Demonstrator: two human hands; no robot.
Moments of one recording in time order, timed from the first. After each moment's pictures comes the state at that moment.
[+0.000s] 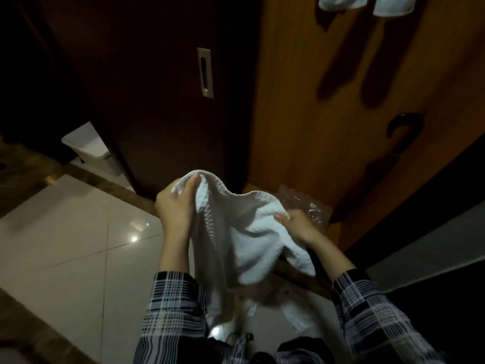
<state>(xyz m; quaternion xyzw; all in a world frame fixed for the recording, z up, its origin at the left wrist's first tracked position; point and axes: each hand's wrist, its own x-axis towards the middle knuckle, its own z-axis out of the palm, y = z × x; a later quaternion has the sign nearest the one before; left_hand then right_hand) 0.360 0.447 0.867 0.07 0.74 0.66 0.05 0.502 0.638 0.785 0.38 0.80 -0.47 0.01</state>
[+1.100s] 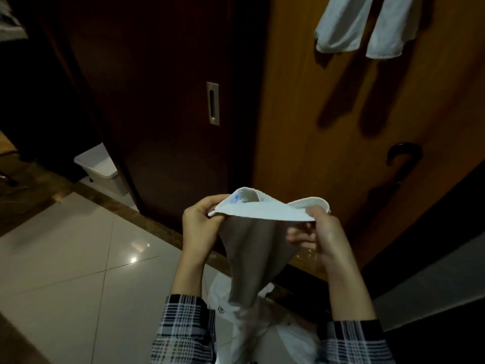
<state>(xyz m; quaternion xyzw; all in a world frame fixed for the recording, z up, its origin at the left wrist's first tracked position) 0.382 0.460 0.878 0.28 0.69 0.66 0.08 0.521 0.597 0.918 0.51 0.51 -0.66 -0.20</state>
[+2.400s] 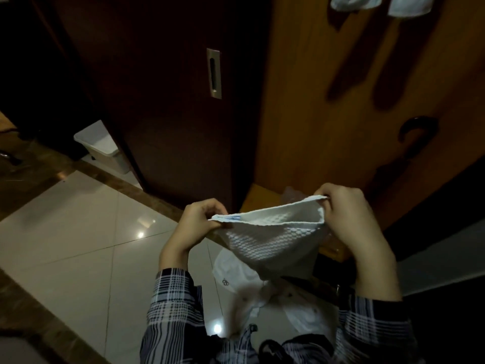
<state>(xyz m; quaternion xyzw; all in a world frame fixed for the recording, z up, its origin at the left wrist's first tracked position) 0.342 0.436 0.825 0.37 0.76 0.49 0.23 0.539 0.615 0.917 0.39 0.90 -0.18 -0.11</state>
